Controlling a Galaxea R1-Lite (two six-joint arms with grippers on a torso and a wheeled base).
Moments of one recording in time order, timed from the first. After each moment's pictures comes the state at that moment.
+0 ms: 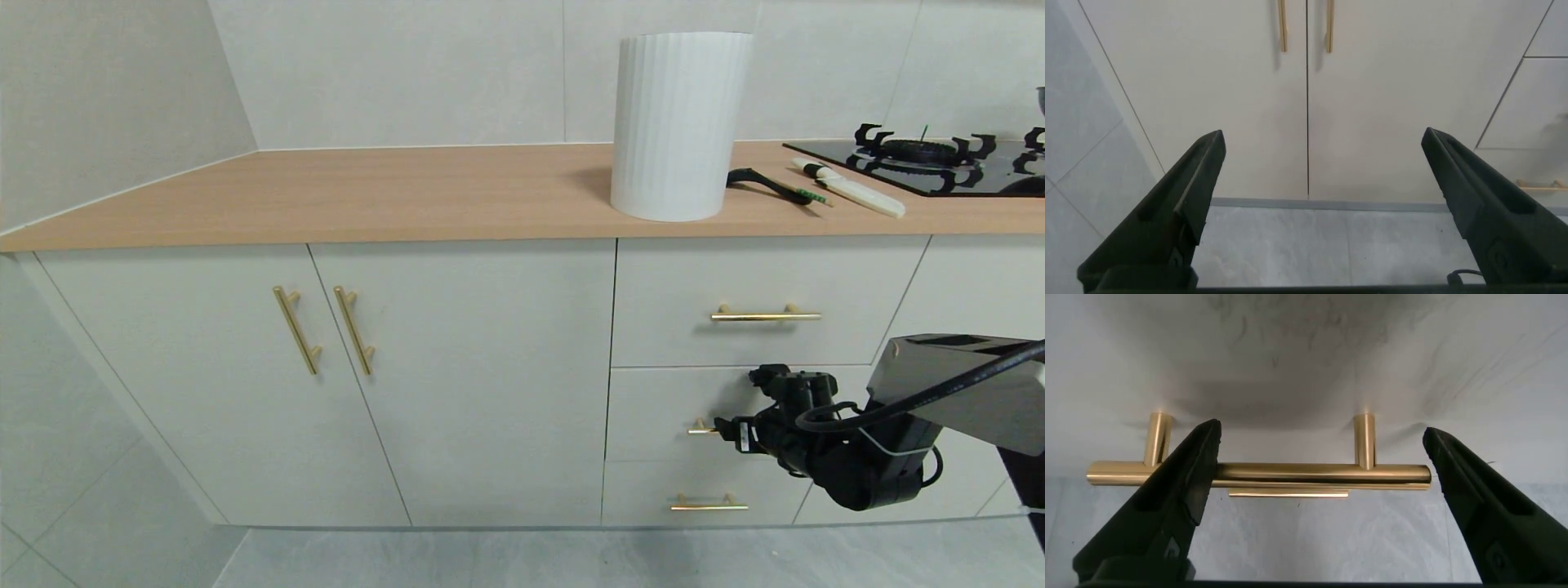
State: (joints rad) left arm 0.00 0.00 0.00 0.00 0.03 -0.01; right arm 0.16 2.48 -0.91 -0.98 -0.15 0.08
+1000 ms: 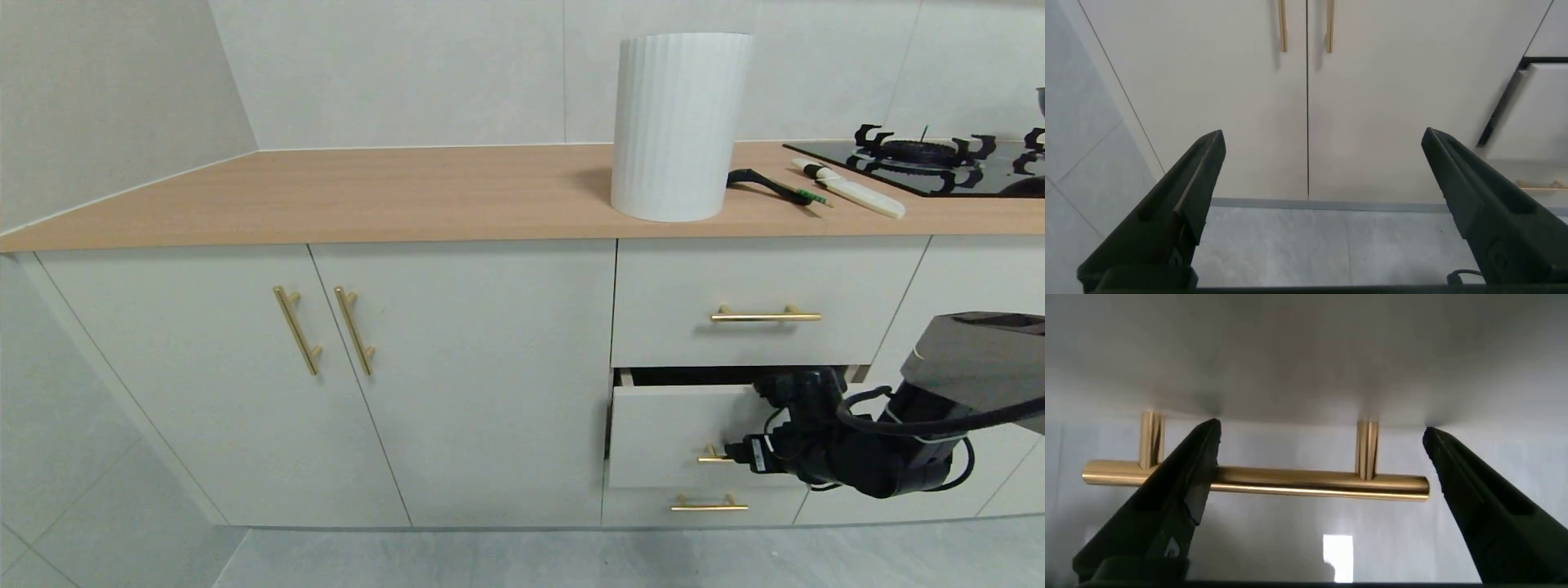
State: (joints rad) left arm 0.00 0.00 0.00 0.00 0.03 -0.01; right arm 0.16 2.33 -0.85 -0.64 -0.10 0.07
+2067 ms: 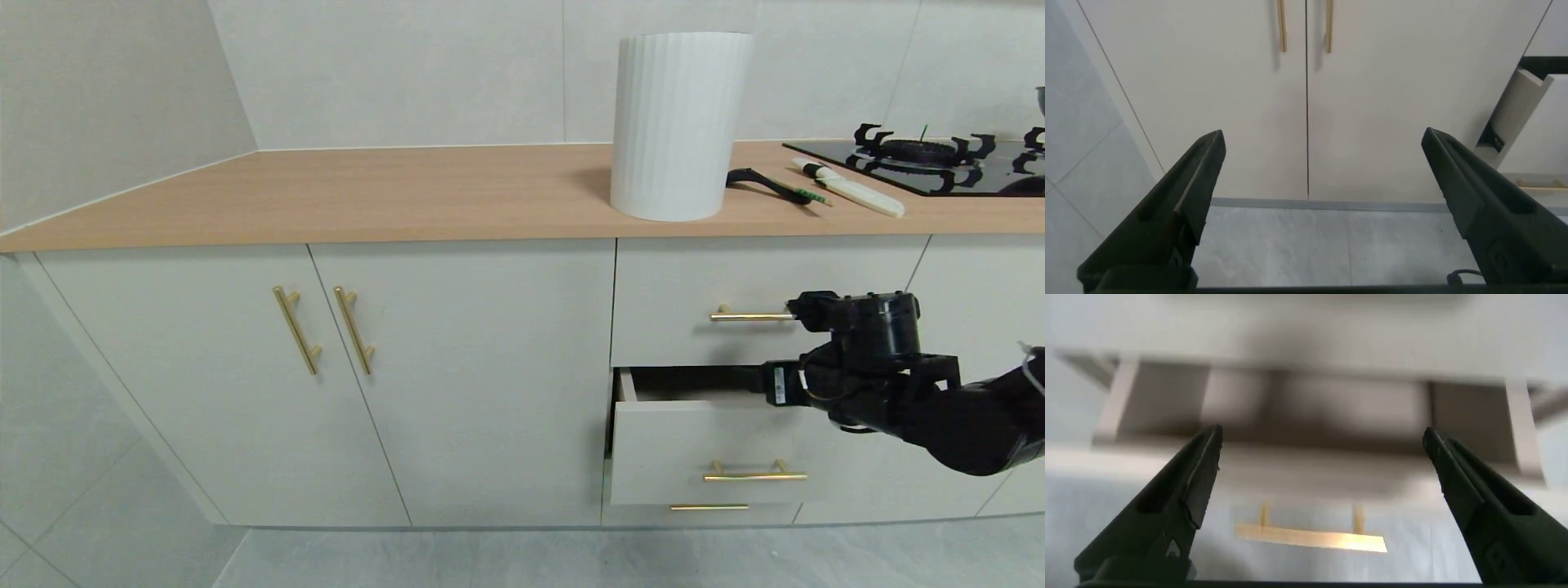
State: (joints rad) left arm 0.00 0.00 0.00 0.00 0.03 -0.01; right arm 0.24 1.94 -0.79 -0.67 -0.15 0.08
